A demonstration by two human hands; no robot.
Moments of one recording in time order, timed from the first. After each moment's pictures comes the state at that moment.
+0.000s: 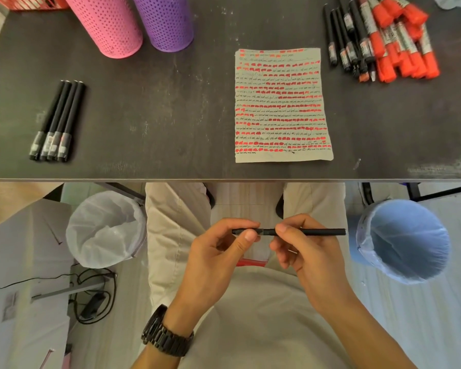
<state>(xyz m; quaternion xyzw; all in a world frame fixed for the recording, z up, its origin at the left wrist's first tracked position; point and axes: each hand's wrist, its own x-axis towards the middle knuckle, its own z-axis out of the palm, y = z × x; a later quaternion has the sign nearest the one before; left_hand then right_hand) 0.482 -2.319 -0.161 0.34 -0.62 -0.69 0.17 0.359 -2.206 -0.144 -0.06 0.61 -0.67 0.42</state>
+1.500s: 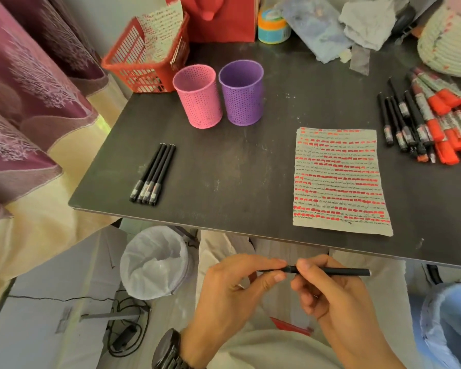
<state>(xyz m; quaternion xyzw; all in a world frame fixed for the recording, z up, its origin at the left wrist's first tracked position) 0.498 -2.370 -0.126 0.27 -0.81 -0.44 0.28 0.364 -2.260 -0.114 -0.06 0.55 -0.68 0.48</state>
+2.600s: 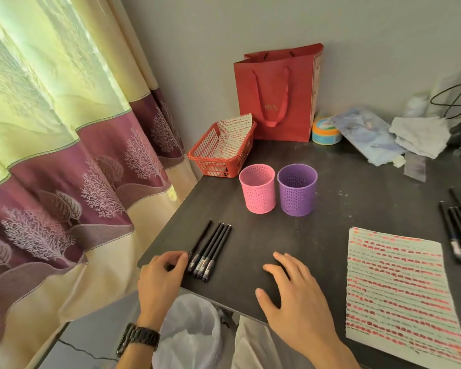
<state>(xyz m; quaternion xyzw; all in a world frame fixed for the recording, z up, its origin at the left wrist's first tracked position) 0.590 -2.573 -0.127 0.64 -0.68 -0.17 0.31 0.352 -2.421 -0.140 -0.60 0.75 -0.24 0.13</state>
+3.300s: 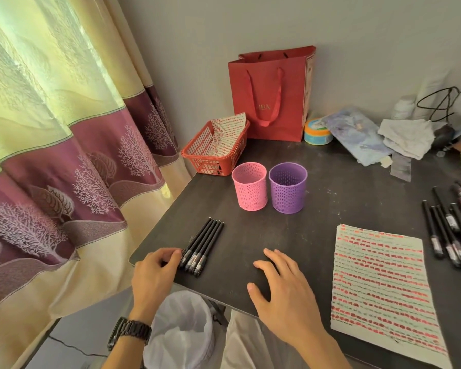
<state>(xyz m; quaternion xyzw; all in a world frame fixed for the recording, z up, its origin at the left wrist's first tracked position) 0.583 -2.567 -0.120 0.65 -0.68 -0.20 0.28 0.351 -2.419 -0.141 -0.60 0.75 -0.27 0.13</state>
